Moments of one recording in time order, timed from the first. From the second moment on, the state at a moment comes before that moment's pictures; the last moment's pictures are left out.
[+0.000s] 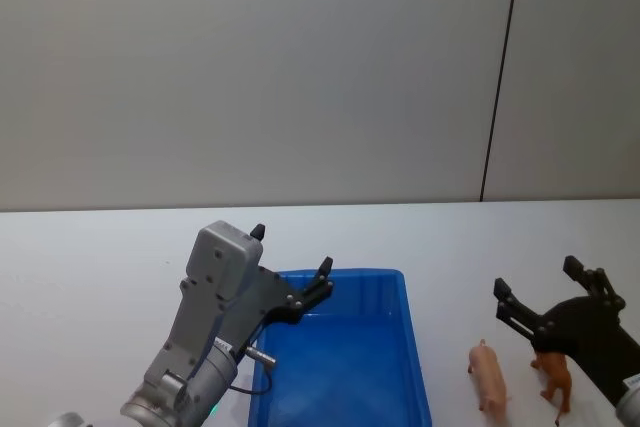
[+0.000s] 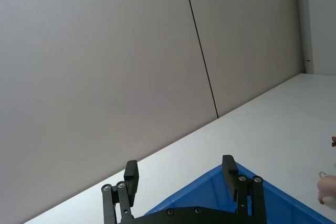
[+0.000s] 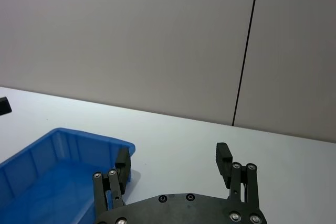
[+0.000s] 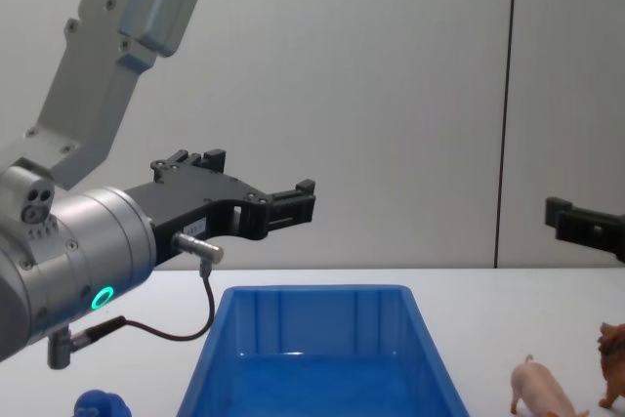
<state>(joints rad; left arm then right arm) -0.24 0.38 0.45 -1.63 -0.20 0.01 -0.01 -0.02 0.35 -0.21 -1.76 0.30 0.04 0.08</state>
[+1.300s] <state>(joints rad) -0.24 0.38 0.45 -1.63 -0.20 0.01 -0.01 -0.01 0.41 -0.17 -1.62 0.34 0.22 0.15</state>
